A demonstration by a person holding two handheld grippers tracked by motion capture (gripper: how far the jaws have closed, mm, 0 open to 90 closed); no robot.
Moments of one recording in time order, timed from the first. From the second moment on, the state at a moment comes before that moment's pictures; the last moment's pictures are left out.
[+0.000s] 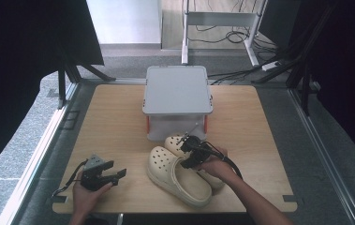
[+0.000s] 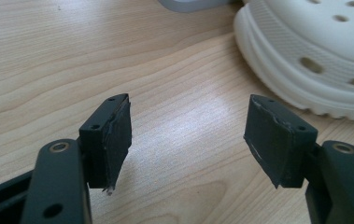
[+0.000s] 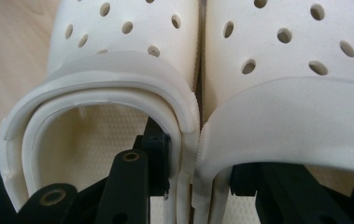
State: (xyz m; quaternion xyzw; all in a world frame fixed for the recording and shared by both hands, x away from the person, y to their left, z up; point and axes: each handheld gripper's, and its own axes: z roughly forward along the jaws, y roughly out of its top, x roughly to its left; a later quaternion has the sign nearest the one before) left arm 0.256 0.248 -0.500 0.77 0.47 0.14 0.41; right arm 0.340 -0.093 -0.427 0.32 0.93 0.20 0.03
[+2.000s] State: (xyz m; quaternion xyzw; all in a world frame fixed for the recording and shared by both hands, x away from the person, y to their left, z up) left arm 0.256 0.247 -0.500 0.76 0.47 0.14 0.42; right arm 0.325 -0.145 -0.297 0.26 0.92 0.28 0.03
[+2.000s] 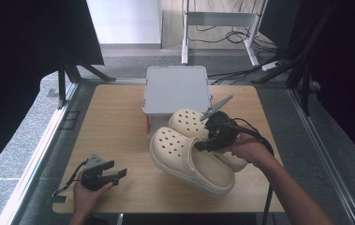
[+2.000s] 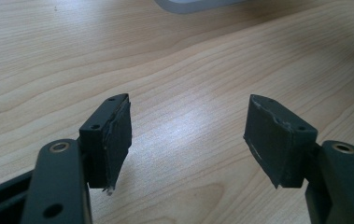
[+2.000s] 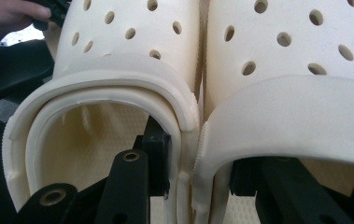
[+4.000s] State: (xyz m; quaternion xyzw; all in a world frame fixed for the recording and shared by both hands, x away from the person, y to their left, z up) left arm 0.257 0.249 -0.501 0.77 0.47 0.14 0.41; right arm 0.463 -0.101 -0.236 0.26 0.91 0.32 0.03
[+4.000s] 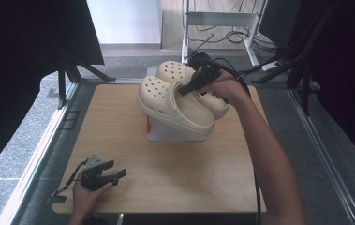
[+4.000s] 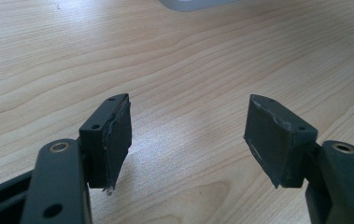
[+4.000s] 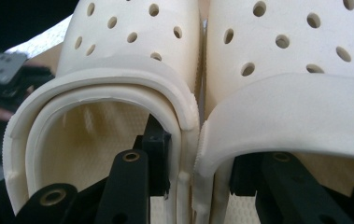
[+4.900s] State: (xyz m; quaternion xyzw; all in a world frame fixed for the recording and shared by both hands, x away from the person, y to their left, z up) left arm 0.257 0.250 -0.500 0.77 0.47 0.14 0.42; right arm 0.530 -0.072 -0.240 0.44 0.84 0.31 0.10
